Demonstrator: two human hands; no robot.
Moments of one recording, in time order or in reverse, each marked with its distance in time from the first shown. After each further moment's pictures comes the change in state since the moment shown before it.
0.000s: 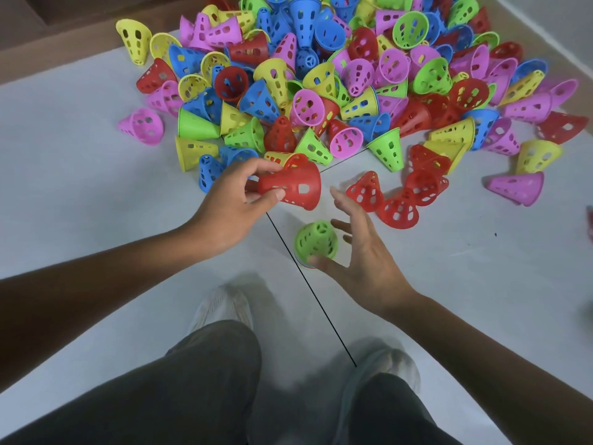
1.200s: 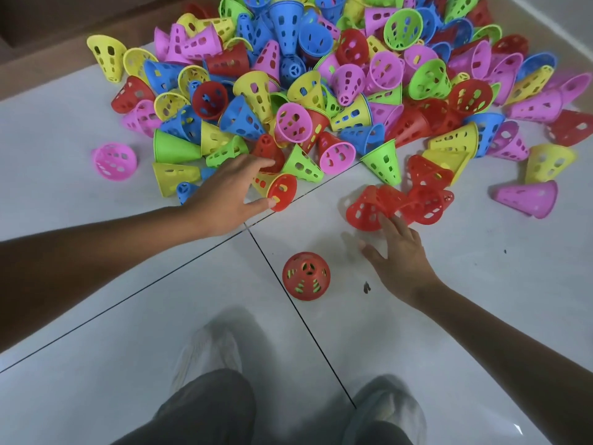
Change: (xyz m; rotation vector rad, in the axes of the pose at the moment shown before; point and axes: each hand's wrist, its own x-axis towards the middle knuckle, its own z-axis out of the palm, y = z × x) left_hand 0.096 -0.038 -0.007 0.659 -0.172 0.207; right_hand 0.044 0.086 -0.046 -0.371 0.021 0.424
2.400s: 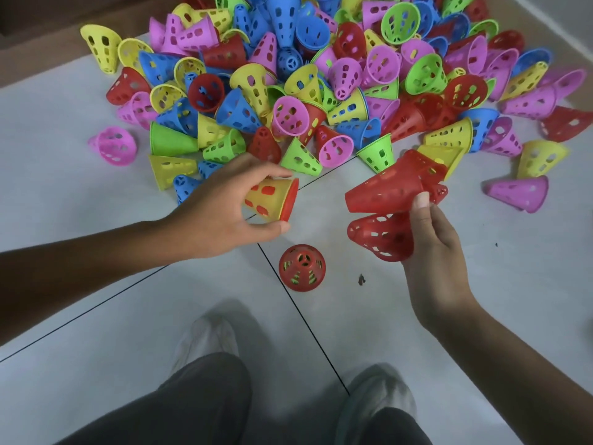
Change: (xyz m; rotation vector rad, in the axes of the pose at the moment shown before) left_hand -0.043 0.056 -0.035 -0.198 -0.028 0.059; right_hand -0.062 -0.064 -0.052 1.083 0.251 0.125
